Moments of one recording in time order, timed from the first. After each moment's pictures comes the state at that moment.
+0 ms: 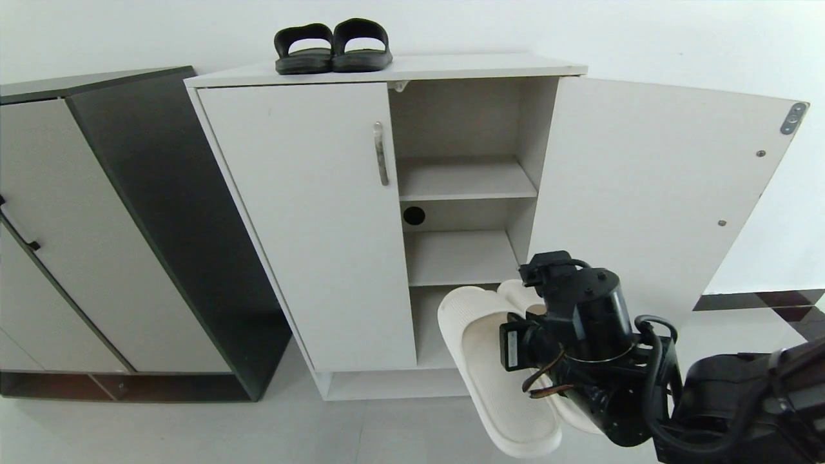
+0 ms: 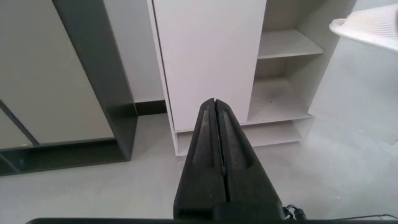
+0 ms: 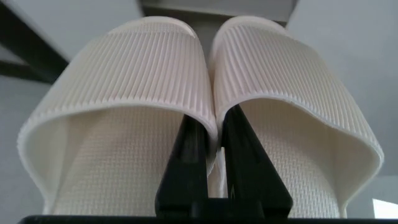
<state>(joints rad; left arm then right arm) 0.00 0.00 0.00 0.00 -0.05 0.03 0.86 1.84 -0.83 -0.61 -0.58 0.29</state>
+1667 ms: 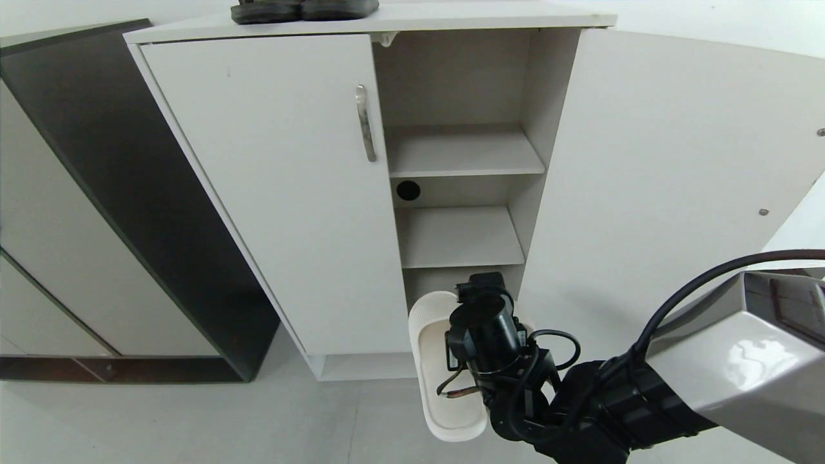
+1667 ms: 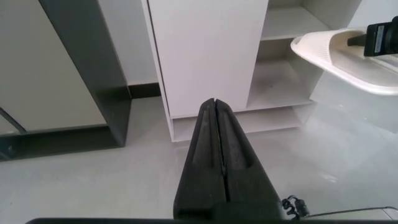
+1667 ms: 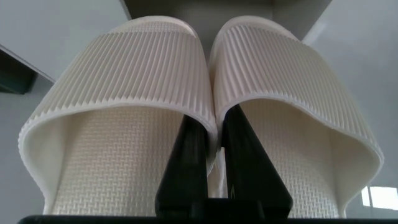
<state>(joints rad) 0.00 0.00 0.00 0.00 -0.05 0.03 0.92 2.14 -1.07 -0.66 -0.73 0.32</state>
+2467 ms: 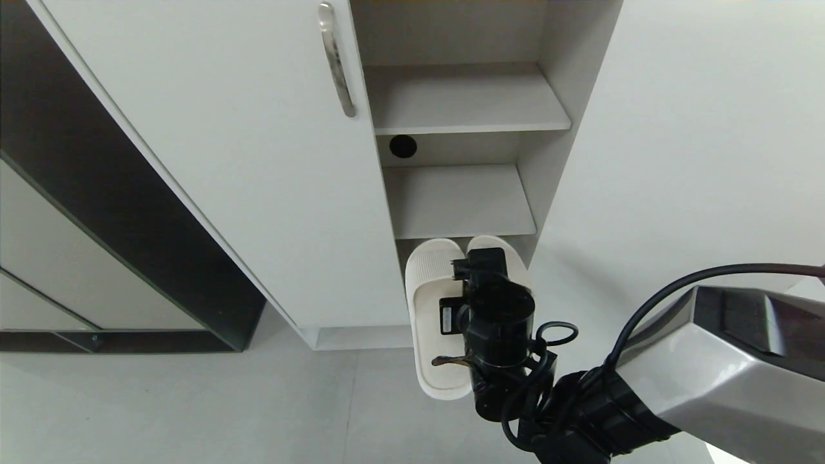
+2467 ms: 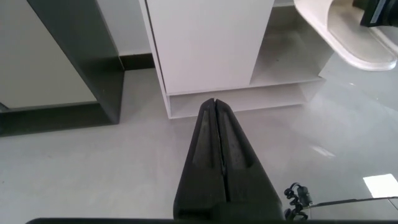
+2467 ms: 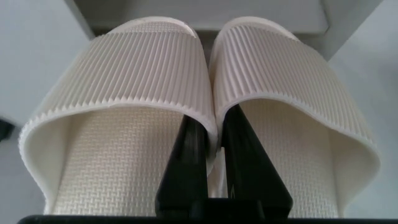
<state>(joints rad) 0.00 0.00 0.00 0.00 -0.05 0.03 0.92 2.20 -1.06 -1.17 -0.84 0.02</state>
